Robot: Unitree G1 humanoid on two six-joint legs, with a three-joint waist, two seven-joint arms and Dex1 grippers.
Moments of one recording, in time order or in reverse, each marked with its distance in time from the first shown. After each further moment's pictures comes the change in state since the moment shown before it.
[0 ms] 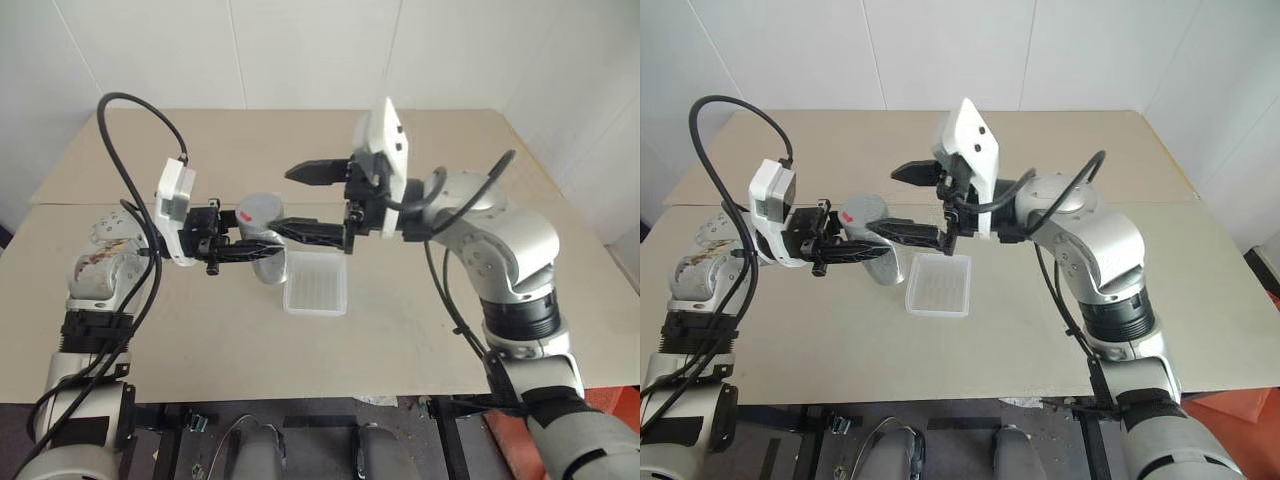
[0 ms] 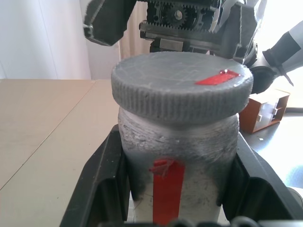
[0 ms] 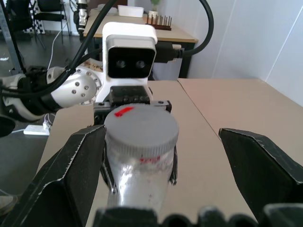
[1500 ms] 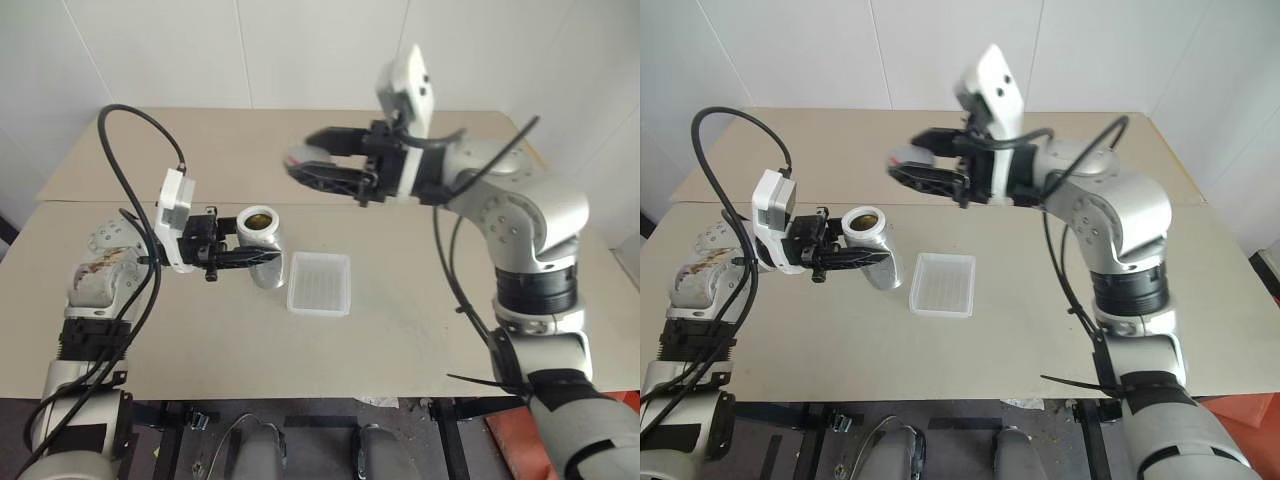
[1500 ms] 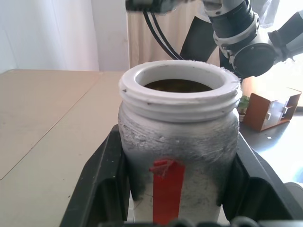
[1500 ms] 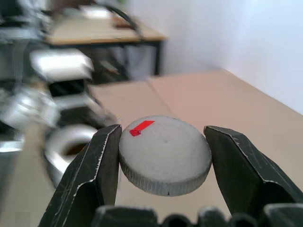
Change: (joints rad) left arm 0.046 0.009 0.016 -0.008 0.017 -0.023 0.032; right arm 0.021 -0.117 -0.103 0.087 -0.030 0.040 -0.075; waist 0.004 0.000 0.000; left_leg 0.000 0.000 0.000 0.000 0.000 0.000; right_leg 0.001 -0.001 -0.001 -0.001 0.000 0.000
